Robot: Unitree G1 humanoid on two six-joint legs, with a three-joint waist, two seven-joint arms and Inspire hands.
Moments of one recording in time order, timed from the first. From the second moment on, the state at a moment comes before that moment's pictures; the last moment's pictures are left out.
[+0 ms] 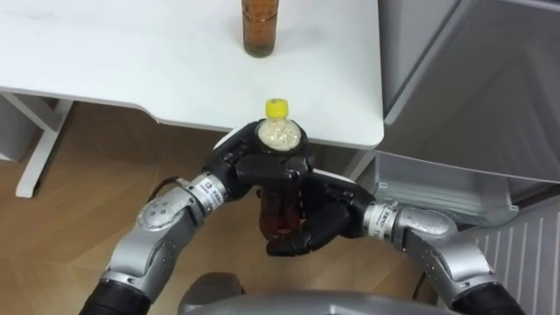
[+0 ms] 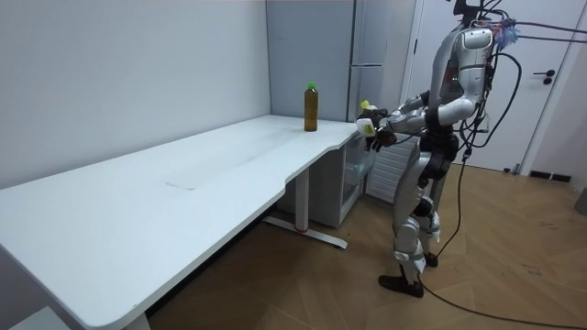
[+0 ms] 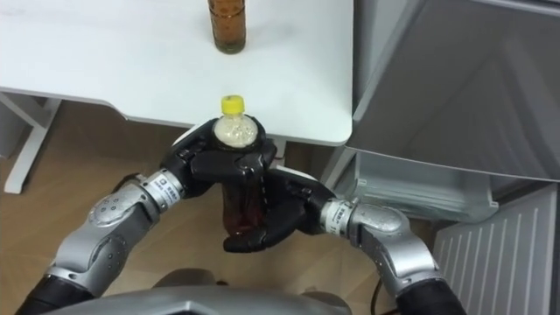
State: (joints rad) left arm 0.11 0.27 -0.32 0.12 -0.48 0.08 -0.42; right arm 0.10 -0.30 0.33 0.26 0.31 0.16 0.78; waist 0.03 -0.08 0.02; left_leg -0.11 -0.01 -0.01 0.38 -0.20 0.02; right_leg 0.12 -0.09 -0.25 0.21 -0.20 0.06
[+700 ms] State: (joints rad) left arm 0.11 0.26 -0.36 0.09 -0.48 0.06 -0.44; right arm 0.10 -0.30 0.37 0.27 0.35 0.12 0.69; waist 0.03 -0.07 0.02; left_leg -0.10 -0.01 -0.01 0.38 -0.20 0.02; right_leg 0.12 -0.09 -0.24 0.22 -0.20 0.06
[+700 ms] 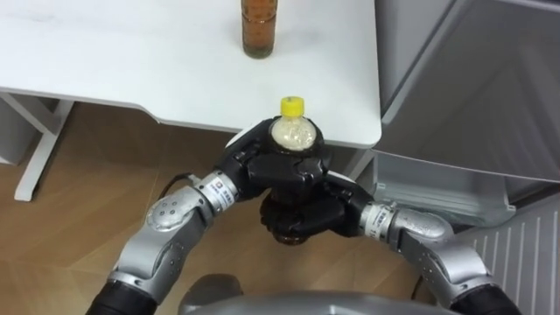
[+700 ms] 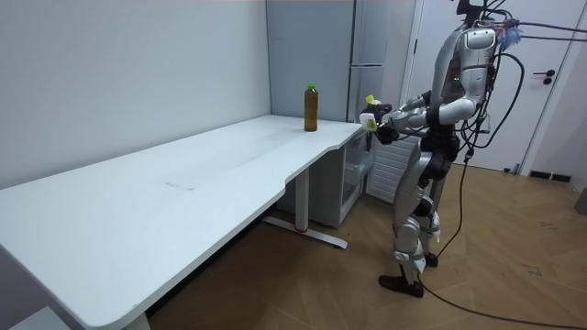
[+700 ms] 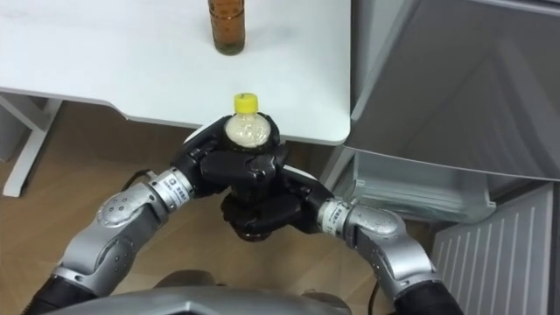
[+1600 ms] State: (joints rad) left arm 0.11 0.26 -0.37 0.02 -0.44 0.02 -0.42; right arm 0.10 -0.31 0.37 0.28 0.36 0.00 0.69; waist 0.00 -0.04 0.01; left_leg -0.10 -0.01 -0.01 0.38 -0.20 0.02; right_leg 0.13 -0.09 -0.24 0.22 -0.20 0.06
